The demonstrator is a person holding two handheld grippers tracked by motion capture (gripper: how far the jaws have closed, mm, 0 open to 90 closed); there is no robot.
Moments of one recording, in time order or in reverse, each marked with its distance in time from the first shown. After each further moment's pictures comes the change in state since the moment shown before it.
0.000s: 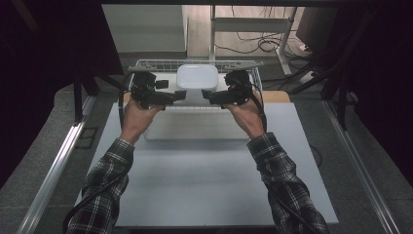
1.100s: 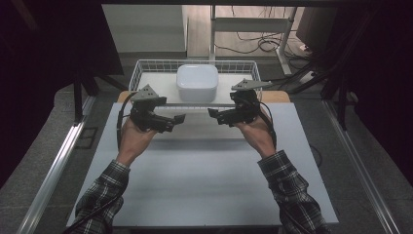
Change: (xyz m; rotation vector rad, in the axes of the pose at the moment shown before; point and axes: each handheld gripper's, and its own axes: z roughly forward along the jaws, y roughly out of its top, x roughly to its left) left arm -0.026 -0.050 -0.008 -0.001 0.034 0.149; right arm 0.007 -0.039 -0.027 0.015 0.044 -0.053
